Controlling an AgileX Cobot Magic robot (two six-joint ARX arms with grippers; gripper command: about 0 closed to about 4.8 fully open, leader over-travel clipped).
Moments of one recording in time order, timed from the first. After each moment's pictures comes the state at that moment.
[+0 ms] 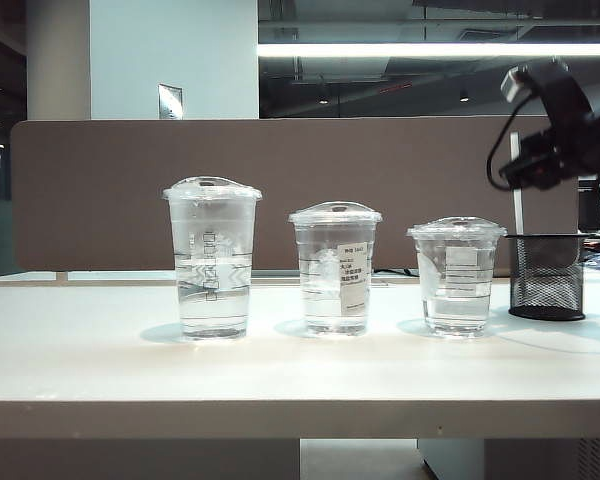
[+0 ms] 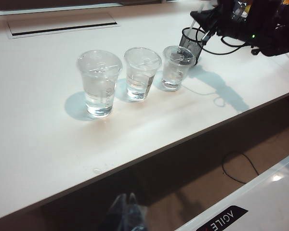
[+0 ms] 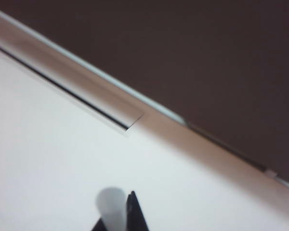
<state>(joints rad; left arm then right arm) -0.23 0.35 1.32 -1.37 0.37 -0.02 -0.03 1.76 0.95 0.73 -0.37 -0.43</state>
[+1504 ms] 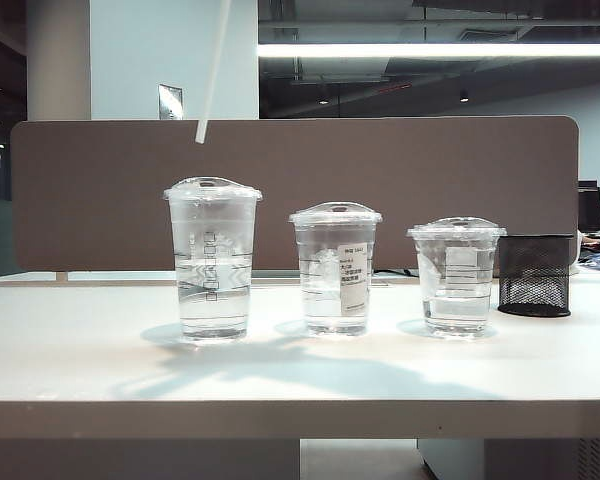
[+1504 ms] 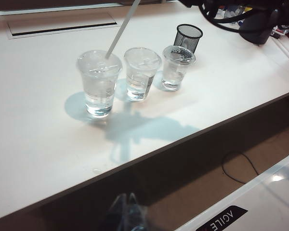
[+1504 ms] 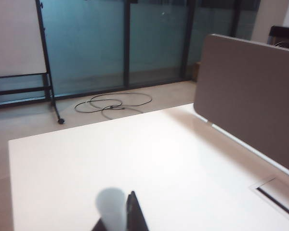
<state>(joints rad) -0.23 0.35 1.32 -1.37 0.37 -0.02 0.70 1.49 1.24 0.24 -0.31 -0.10</state>
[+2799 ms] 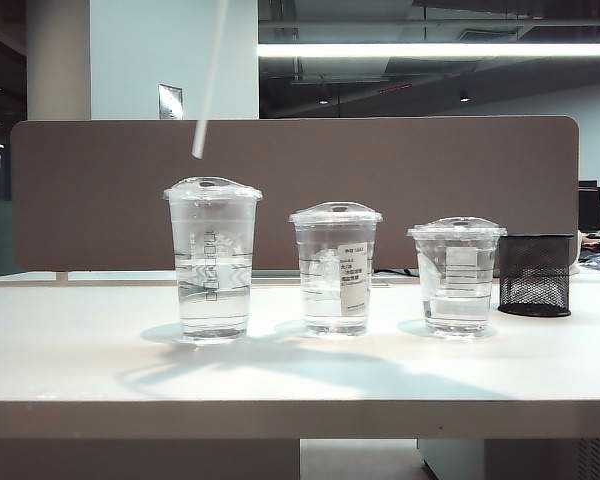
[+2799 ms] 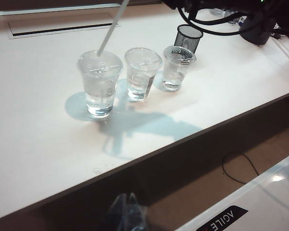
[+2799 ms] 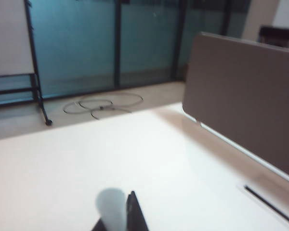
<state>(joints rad) -0.23 0.35 1.32 -1.37 0.37 -0.02 0.68 1.56 1.27 0.30 -0.29 -0.11</state>
